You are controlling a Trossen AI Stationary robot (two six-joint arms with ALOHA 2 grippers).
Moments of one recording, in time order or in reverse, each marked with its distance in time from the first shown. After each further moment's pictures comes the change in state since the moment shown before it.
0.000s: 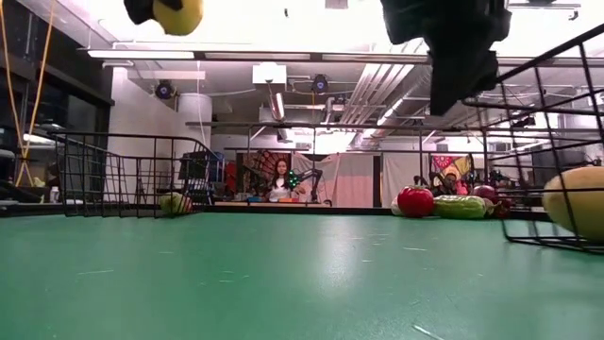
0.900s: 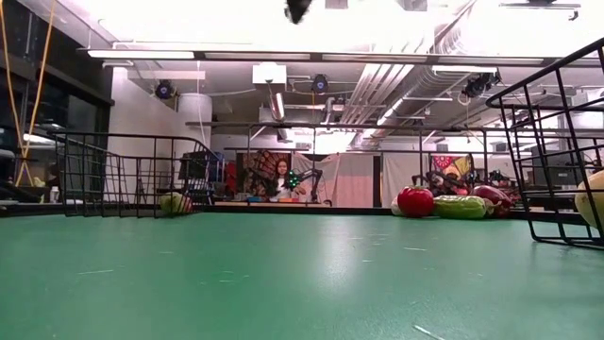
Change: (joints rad) left arm 0.024 0.569 0.155 0.838 0.296 0.351; right arm -0.019 -0.236 0.577 -0.656 0.680 0.088
